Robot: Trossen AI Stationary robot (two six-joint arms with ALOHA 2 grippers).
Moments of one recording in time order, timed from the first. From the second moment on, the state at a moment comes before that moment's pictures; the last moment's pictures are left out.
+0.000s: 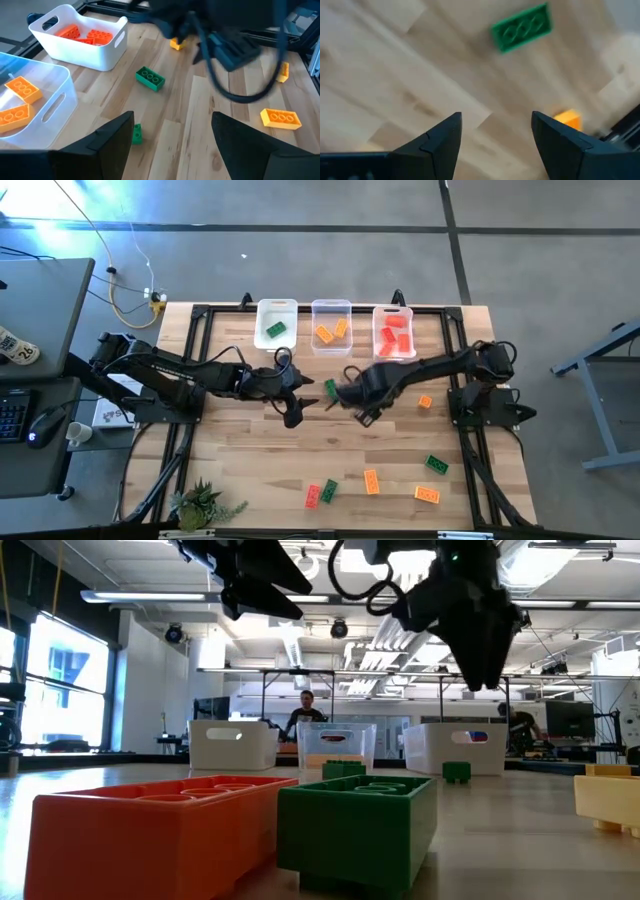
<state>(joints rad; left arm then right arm) -0.03 1.38 0.92 -0.09 -0.30 -0.25 0.12 1.81 1.48 -1.38 0.08 0.93</state>
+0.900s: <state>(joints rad) -0.03 1.38 0.92 -0.09 -0.32 -0.23 0.51 1.81 1.48 -1.05 0.00 1.61</state>
